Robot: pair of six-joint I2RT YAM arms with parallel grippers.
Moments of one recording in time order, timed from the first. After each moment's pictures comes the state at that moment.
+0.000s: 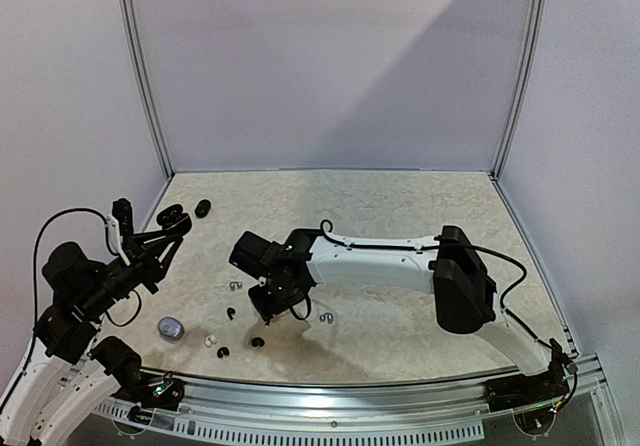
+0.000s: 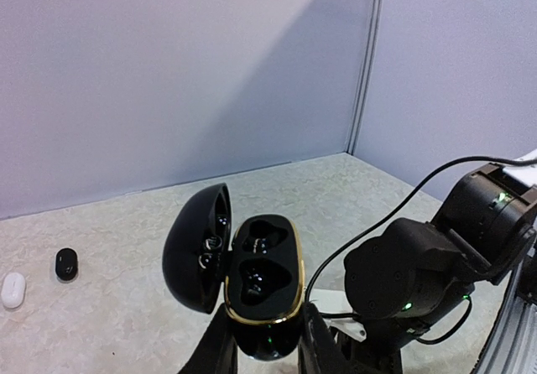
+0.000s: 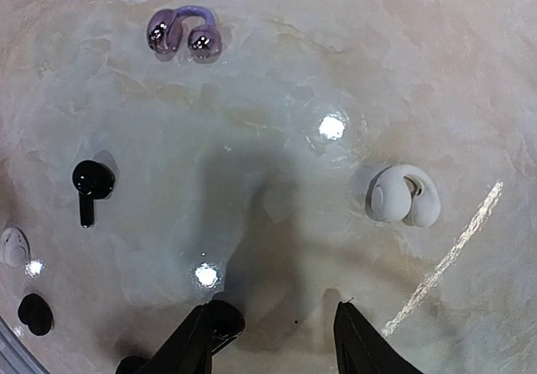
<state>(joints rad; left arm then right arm) -0.43 0.19 0.34 -0.15 0.19 -0.13 1.22 2.52 2.24 -0.89 0.15 0.56</state>
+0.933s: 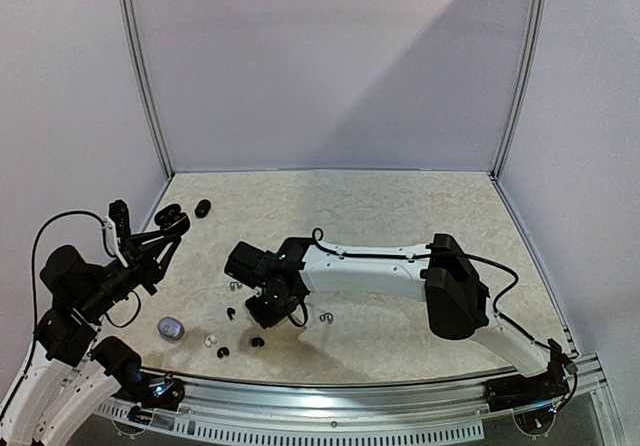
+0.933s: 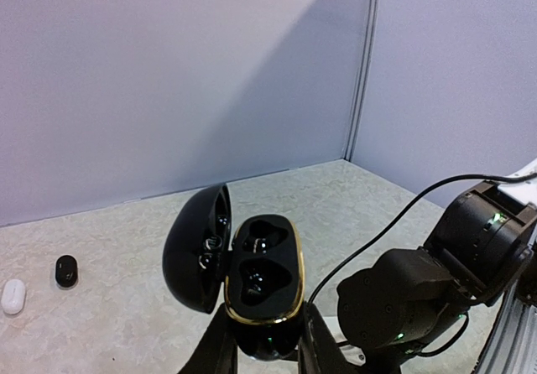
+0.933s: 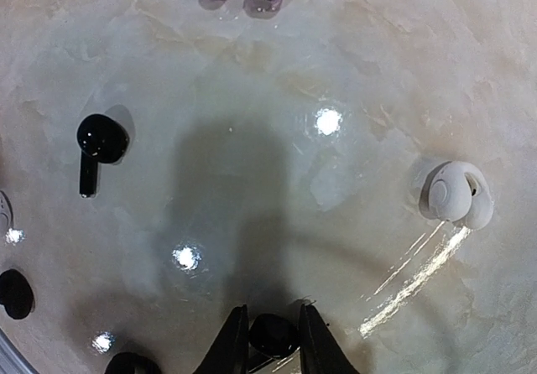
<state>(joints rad) -0.43 0.16 0.33 -0.14 0.19 -0.13 1.25 2.57 2.29 -0.93 0.12 0.47</state>
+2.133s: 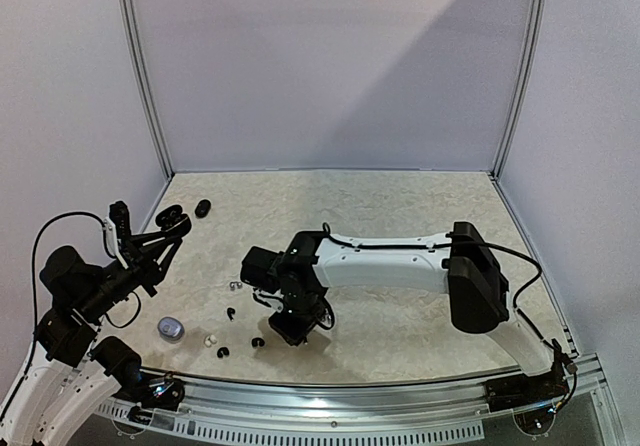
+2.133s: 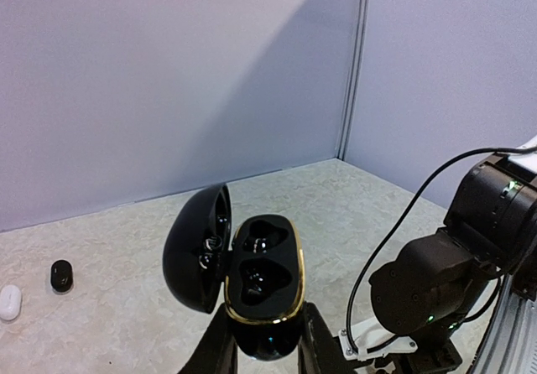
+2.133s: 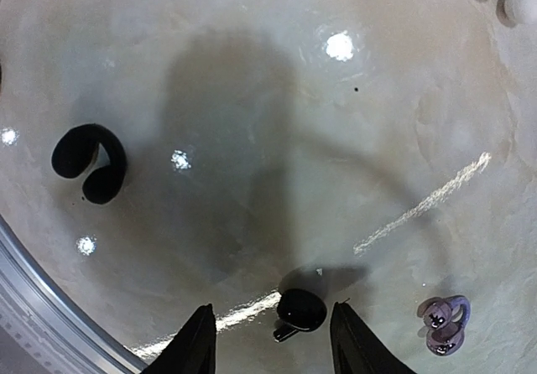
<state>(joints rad) -0.43 0.15 0.33 -0.14 0.22 -0.12 1.26 2.43 2.12 -1.13 -0.02 0.32</state>
